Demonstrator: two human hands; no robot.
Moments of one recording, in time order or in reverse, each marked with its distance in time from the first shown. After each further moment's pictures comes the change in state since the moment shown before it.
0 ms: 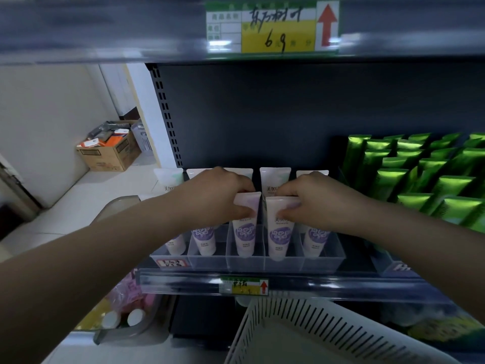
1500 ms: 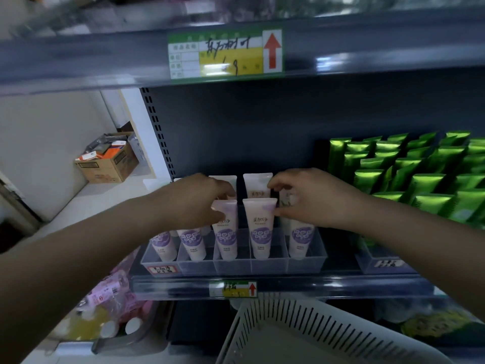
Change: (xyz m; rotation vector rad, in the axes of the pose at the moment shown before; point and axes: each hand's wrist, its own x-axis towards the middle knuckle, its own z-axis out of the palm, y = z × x) left_hand 0.000 0.002 -0.014 0.094 -0.114 -0.022; right_hand -0.017 0.012 -0.020 -0.019 0.097 -0.012
